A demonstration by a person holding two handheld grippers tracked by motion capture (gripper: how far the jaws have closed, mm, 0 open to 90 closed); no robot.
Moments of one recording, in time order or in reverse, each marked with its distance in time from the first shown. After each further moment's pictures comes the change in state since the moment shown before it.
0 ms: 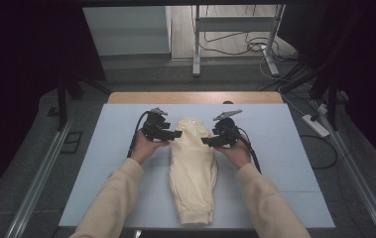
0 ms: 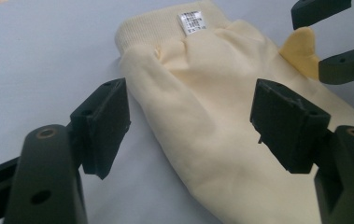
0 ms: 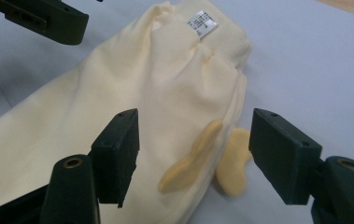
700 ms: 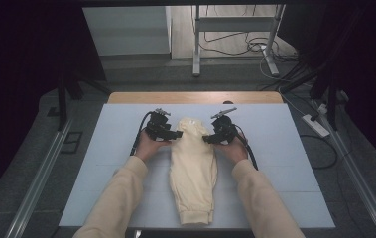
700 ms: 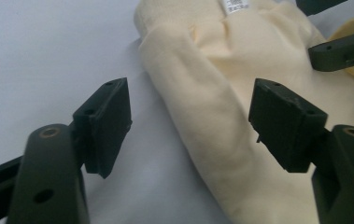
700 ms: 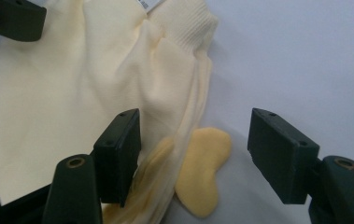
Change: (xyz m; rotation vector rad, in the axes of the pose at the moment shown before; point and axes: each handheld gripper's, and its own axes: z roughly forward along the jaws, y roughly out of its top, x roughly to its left) left arm 0.013 -0.002 0.025 0.064 0.034 -0.040; right arm -0.020 0.000 0.031 0.089 -0.077 0.035
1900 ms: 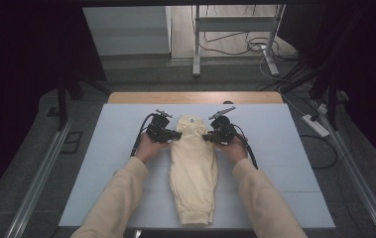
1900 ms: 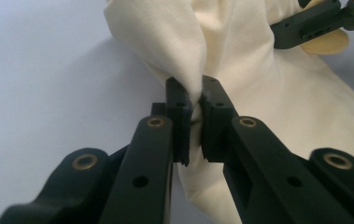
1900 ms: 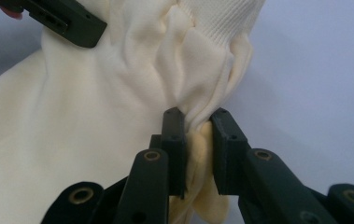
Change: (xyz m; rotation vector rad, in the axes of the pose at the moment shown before) left arm -0.008 0.002 -0.006 0.031 -0.128 0.021; right arm 0.008 0.004 -0.008 -0.007 0.100 -0.071
